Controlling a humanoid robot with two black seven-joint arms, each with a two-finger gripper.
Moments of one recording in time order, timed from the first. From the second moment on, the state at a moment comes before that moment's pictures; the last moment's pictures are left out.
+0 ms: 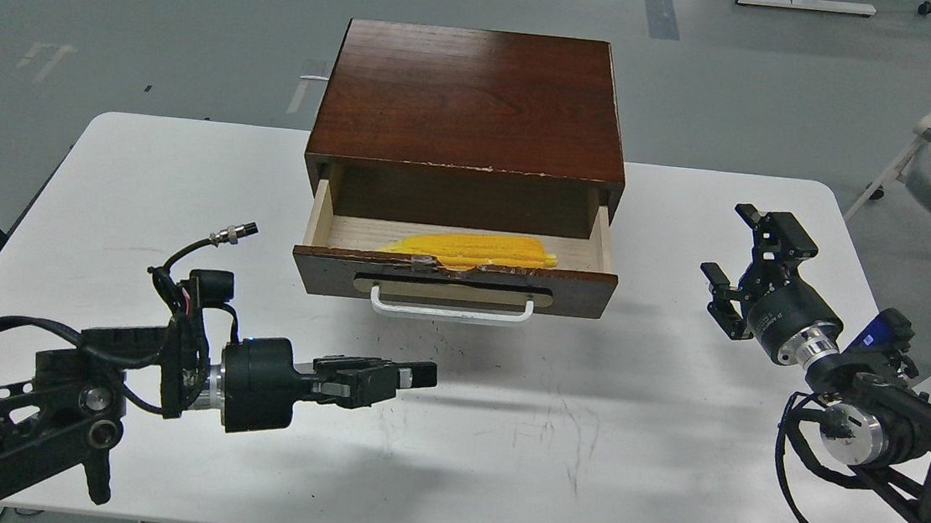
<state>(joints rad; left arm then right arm) -0.38 0.65 -0.59 -1.60 1.43 -0.31 -0.49 0.57 -0.55 0.38 0.98 -0.15 0.08 0.49</state>
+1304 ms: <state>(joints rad) -0.39 0.54 -0.64 -1.36 1.36 -0.28 -0.49 0.55 -0.55 0.38 0.98 -0.15 0.08 0.49</state>
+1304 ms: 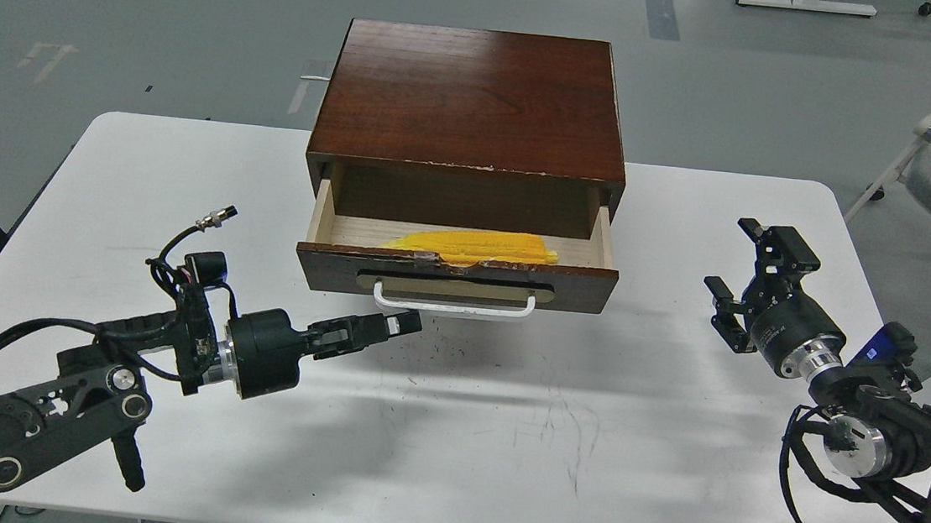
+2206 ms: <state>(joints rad) -0.49 0.47 -0.66 -1.19 1.31 -0.29 -0.49 0.53 -0.56 0.39 0.98 -0.15 0.08 0.49</state>
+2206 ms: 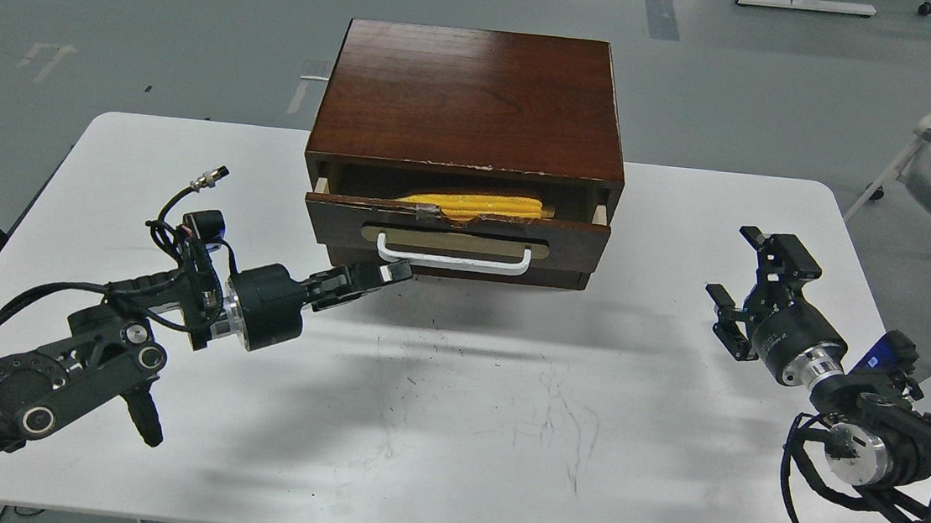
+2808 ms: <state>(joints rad) -0.56 0.42 -0.65 -1.06 1.30 -0.30 -0.49 0.52 -0.56 0.39 0.98 -0.15 0.08 0.49</state>
